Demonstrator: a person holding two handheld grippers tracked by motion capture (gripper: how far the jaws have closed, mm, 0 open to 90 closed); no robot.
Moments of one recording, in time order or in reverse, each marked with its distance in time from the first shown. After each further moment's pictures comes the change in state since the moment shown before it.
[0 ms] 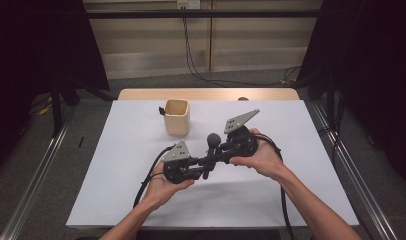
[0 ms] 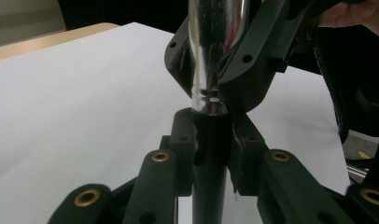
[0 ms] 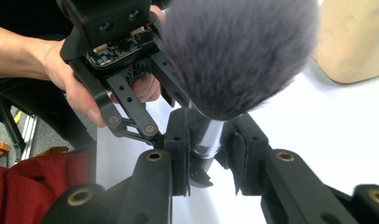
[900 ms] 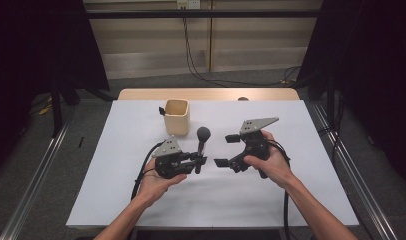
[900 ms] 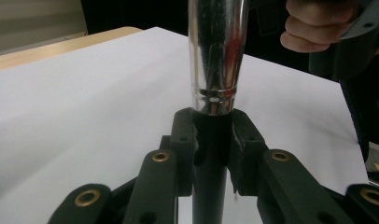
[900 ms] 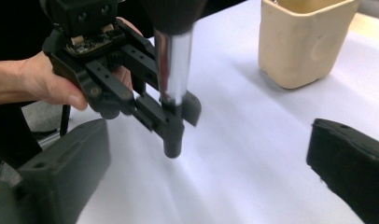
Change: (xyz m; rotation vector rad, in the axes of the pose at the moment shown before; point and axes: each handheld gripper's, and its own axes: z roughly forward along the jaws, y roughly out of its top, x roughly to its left) left arm 0.018 0.000 -0.018 -0.023 0.061 -0.025; right arm -0.005 -0.031 -0.016 -0.175 -0.144 0.078
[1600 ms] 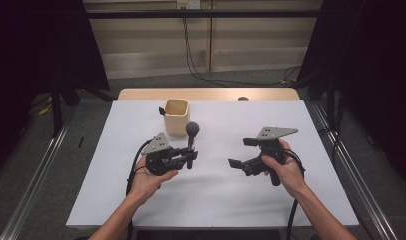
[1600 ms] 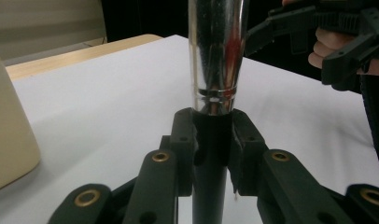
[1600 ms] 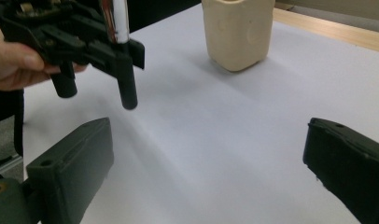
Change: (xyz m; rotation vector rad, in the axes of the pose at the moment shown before) left arm 0.013 0.000 -0.018 -0.030 0.051 -0.018; right arm -0.004 -0.035 -0.027 -0.059 -0.174 0.053
